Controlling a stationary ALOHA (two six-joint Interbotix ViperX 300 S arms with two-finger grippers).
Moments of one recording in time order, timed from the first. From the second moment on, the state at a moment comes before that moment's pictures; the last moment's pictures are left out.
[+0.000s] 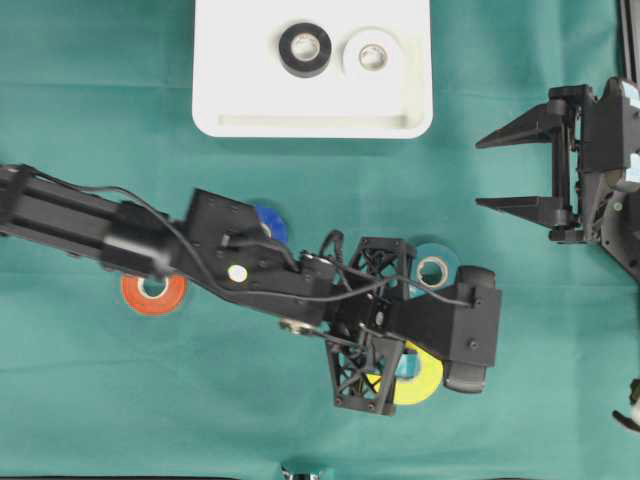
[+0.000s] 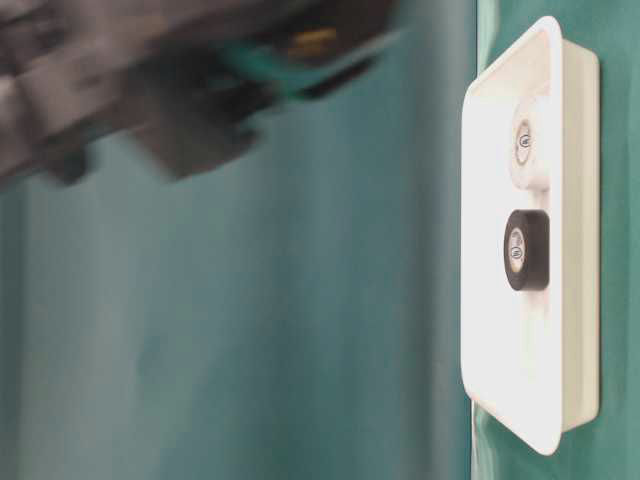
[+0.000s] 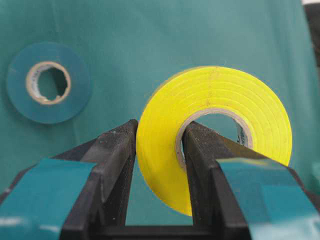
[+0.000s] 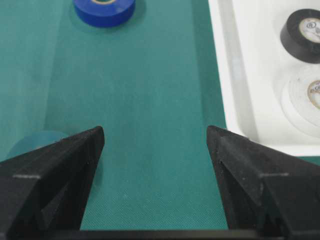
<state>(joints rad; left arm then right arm) -0.26 0.40 -0.31 0.01 0.83 -0.11 -0.05 -0.79 1.24 -0.22 0.04 0.33</state>
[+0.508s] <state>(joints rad) -0.27 0.31 -0.35 0.01 0.89 -0.08 -0.05 -0.79 1.24 -0.22 0.04 0.33</state>
